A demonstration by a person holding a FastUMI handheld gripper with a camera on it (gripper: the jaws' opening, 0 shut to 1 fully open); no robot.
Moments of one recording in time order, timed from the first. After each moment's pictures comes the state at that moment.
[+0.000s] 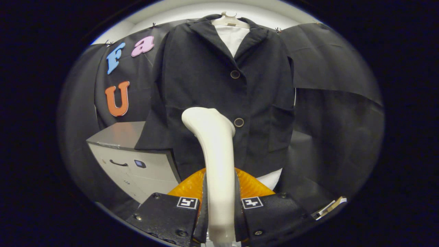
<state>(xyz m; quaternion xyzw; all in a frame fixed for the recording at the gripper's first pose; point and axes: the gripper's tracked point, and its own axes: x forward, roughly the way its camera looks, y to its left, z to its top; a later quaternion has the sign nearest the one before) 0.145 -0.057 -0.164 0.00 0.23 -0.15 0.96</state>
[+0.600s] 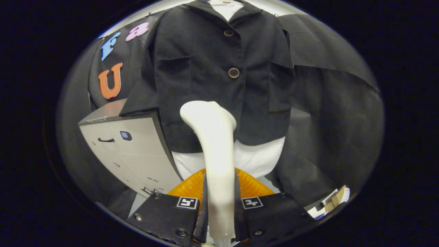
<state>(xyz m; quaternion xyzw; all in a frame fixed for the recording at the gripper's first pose) 0.117 -0.069 -0.260 0.02 0.32 -0.17 0.93</state>
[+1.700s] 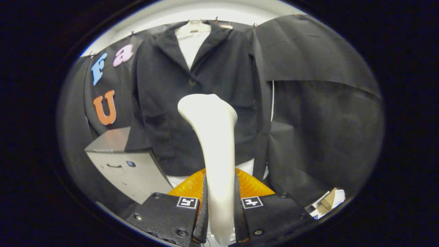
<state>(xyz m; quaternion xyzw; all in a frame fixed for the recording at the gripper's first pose) 0.083 -0.127 -0.076 0.05 0.20 -0.20 0.96</state>
